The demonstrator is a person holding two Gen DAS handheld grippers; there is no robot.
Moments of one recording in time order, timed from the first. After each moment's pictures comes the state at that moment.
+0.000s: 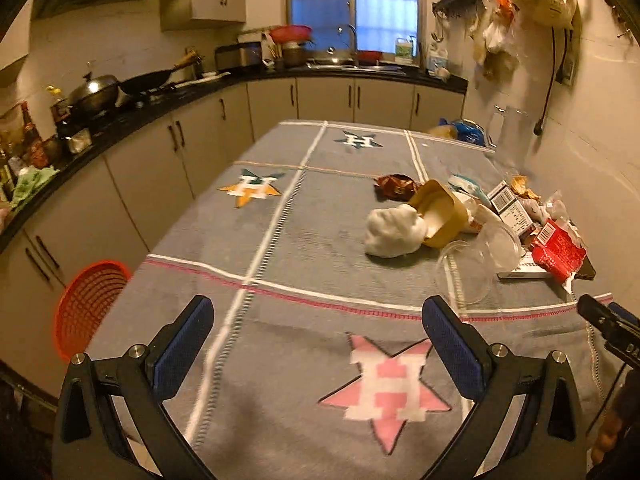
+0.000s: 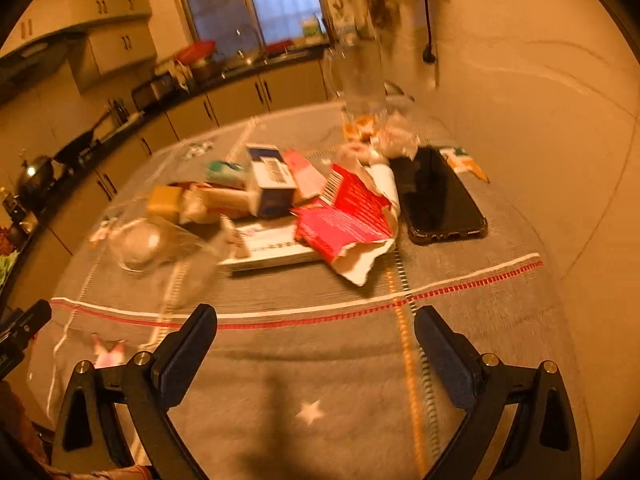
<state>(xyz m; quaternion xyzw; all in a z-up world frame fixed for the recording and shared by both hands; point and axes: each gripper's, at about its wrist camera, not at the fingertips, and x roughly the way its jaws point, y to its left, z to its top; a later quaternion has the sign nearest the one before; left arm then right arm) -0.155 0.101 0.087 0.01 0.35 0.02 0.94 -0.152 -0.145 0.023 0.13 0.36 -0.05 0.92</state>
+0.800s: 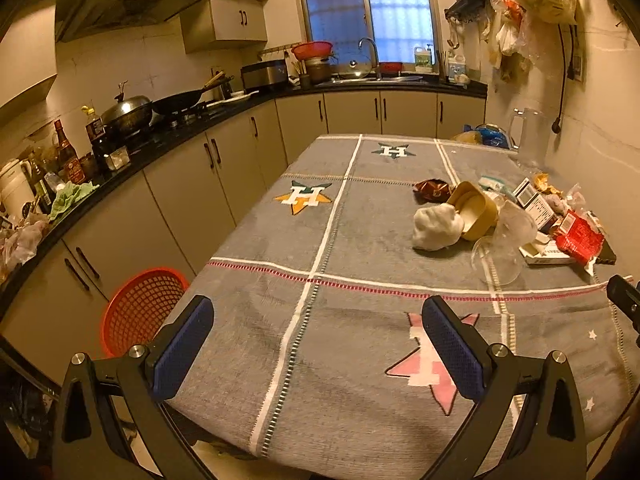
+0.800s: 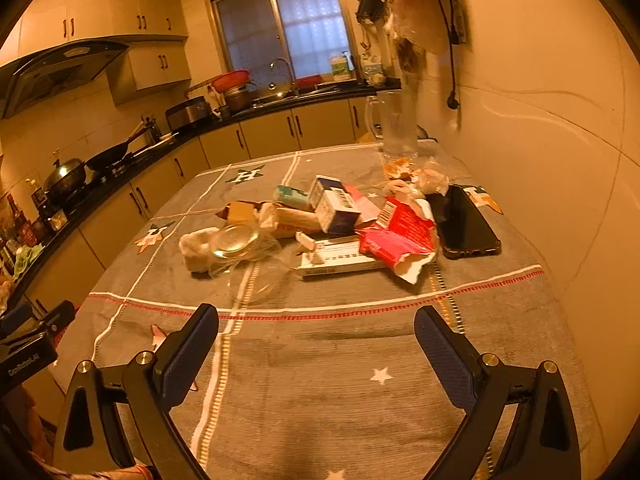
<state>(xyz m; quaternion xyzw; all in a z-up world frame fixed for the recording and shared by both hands) -0.191 0.122 0.096 0.05 0.32 0.06 0.94 -0.191 -0.092 0.050 0.11 0.30 -0.02 0.95</state>
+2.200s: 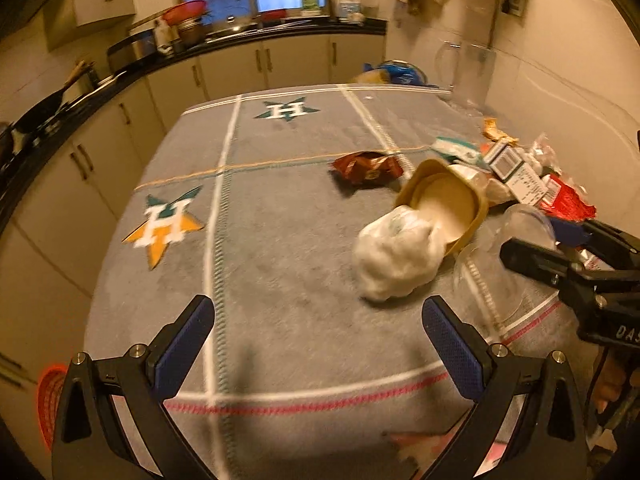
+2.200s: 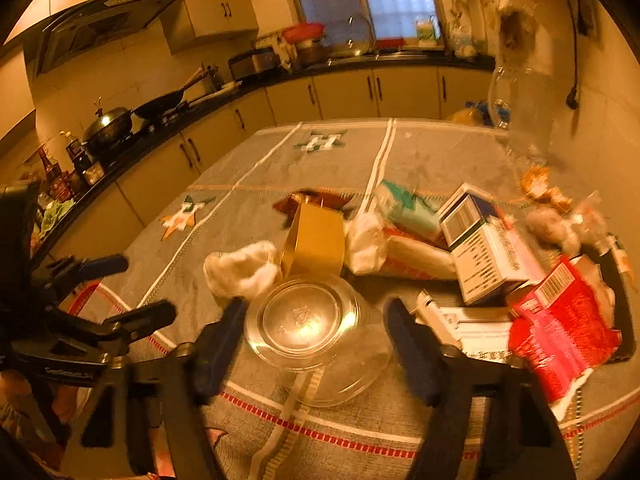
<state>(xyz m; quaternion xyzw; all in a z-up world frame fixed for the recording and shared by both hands) -0.024 0.090 0.052 0.09 0.42 -0.16 0.89 -0.031 -0.049 0.020 0.09 0.36 0.13 0.92</state>
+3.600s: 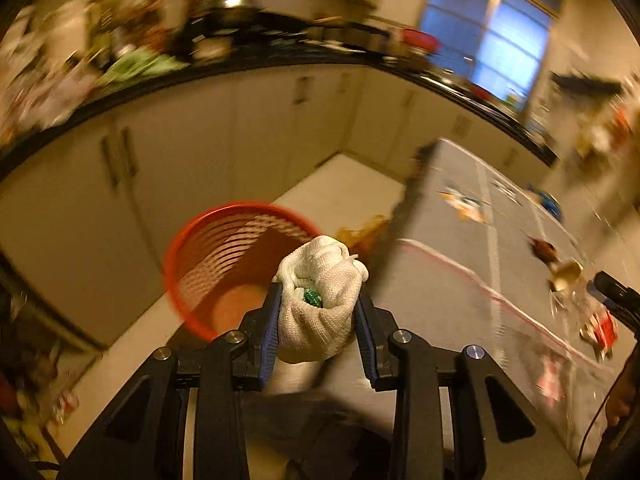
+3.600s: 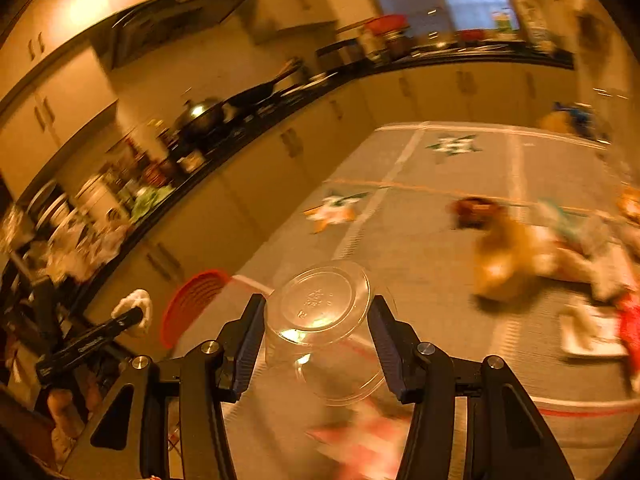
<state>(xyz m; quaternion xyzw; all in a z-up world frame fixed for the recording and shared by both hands) -0.208 0.392 0.074 -0.17 0.37 0.13 0.91 -0.064 0.082 0.073 0.11 0.37 0.30 0.87</state>
